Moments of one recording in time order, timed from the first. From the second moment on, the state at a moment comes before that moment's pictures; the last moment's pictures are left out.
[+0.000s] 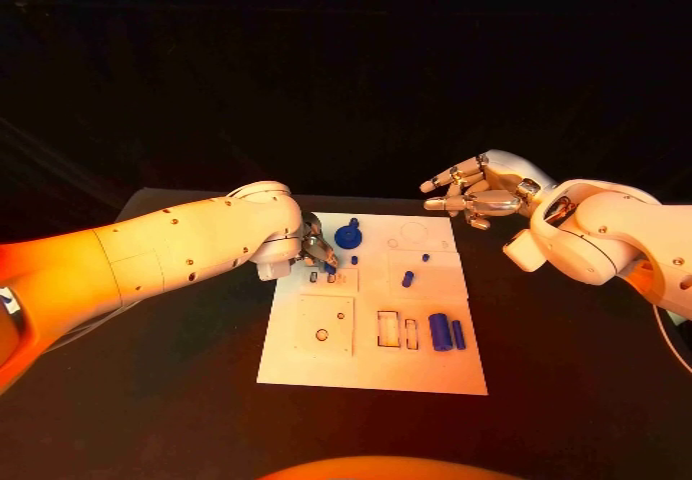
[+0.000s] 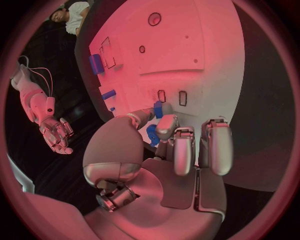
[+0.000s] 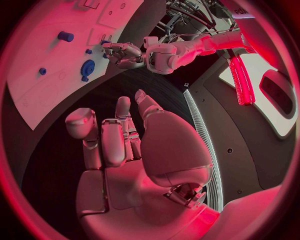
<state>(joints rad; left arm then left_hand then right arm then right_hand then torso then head) 1.31 -0.58 -0.07 1.27 -1.00 0.18 -0.69 1.05 -0.07 0.61 0.13 0.25 0.84 0.05 0.69 0.79 1.29 -0.02 1.20 1.14 1.47 -0.07 1.57 1.31 0.05 1.47 0.03 1.45 1.31 1.32 -0.88 -0.03 1.52 -0.72 -0.18 0.14 1.30 -0.03 0.10 0.02 0.17 0.96 0.15 0.11 0.07 1.11 0.06 0.74 0.80 1.47 -0.02 1.30 1.20 0.12 1.22 0.09 1.24 0.89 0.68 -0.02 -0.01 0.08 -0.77</state>
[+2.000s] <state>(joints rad) 1.30 -0.59 -0.07 1.30 -1.08 0.28 -0.67 1.04 -0.07 0.63 0.11 0.25 0.83 0.05 0.70 0.80 1.29 -0.02 1.20 1.13 1.47 -0.07 1.57 1.31 0.05 1.47 0.03 1.45 1.31 1.32 -0.87 -0.03 1.51 -0.70 -0.18 0.14 1.30 -0.03 0.10 0.02 0.17 0.96 0.15 0.11 0.07 1.11 0.06 0.73 0.79 1.47 -0.02 1.29 1.18 0.12 1.21 0.09 1.23 0.86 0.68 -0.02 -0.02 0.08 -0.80</state>
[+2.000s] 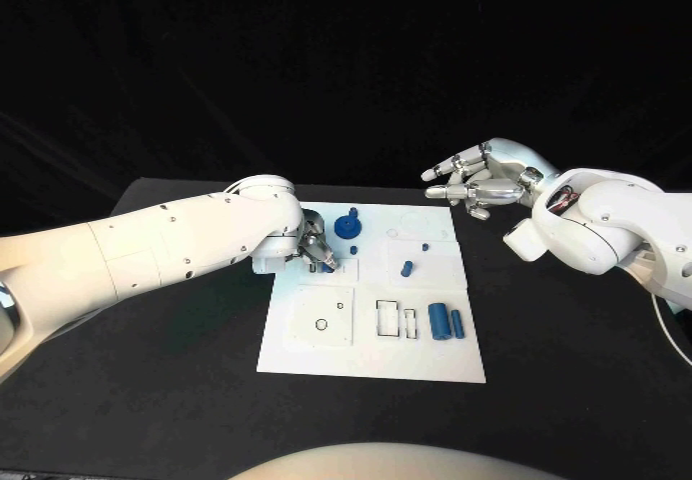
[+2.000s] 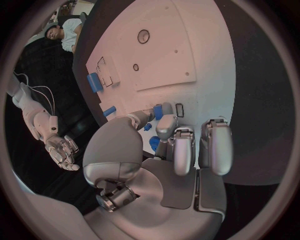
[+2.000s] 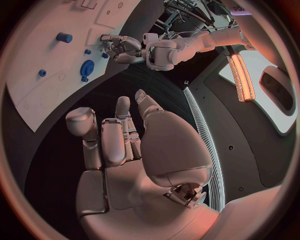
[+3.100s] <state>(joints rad) 1.30 -0.55 -0.06 1.24 -1.06 0.32 -0.68 0.96 -0.03 0.70 0.07 0.15 0.85 0.05 0.70 0.80 1.29 -0.02 1.19 1.13 1.47 -0.07 1.57 1.31 0.05 1.47 0.03 1.45 1.31 1.32 -0.87 -0.03 1.51 -0.71 -0.17 0.14 1.30 -0.03 0.10 0.02 0.17 0.96 0.15 0.11 0.07 1.10 0.06 0.73 0.79 1.47 -0.02 1.28 1.18 0.12 1.20 0.09 1.23 0.86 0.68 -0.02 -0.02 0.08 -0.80</state>
